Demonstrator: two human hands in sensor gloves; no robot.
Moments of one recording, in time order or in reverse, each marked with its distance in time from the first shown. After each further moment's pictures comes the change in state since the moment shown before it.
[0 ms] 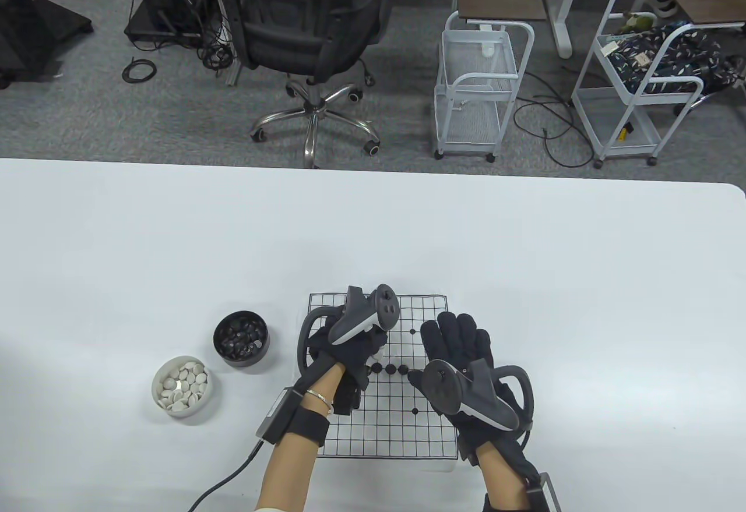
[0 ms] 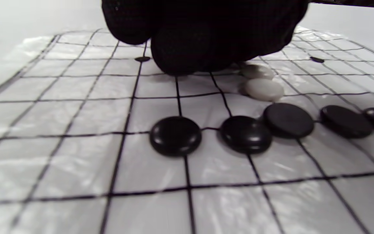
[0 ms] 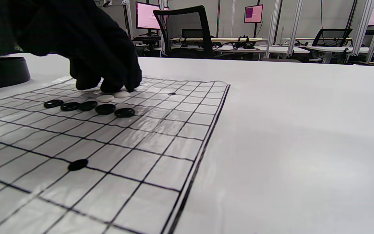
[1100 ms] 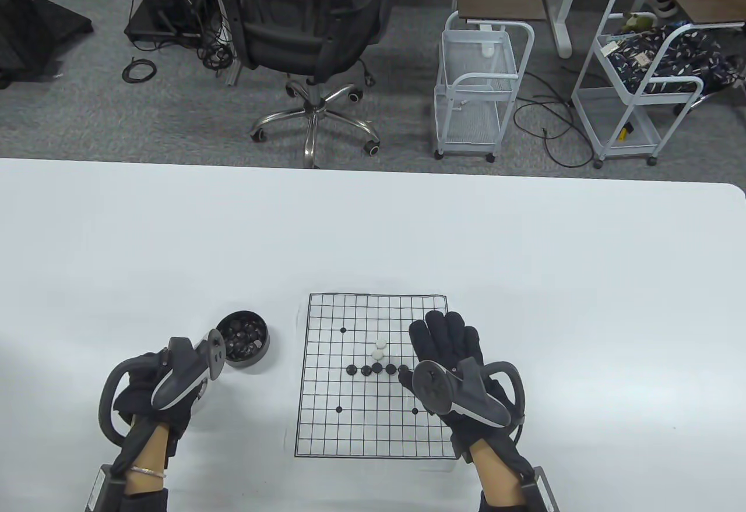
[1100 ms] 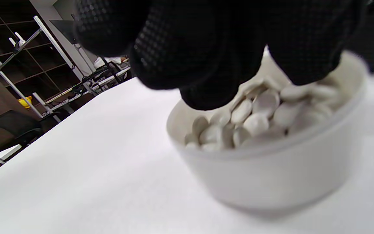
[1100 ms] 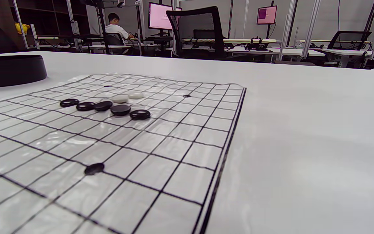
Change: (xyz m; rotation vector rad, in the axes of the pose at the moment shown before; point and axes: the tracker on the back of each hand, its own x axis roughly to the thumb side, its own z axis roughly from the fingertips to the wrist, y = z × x) left_hand -0.225 -0.019 0.117 0.071 0.465 -0.350; right_hand 0.013 0.002 -0.006 -0.001 -0.055 0.018
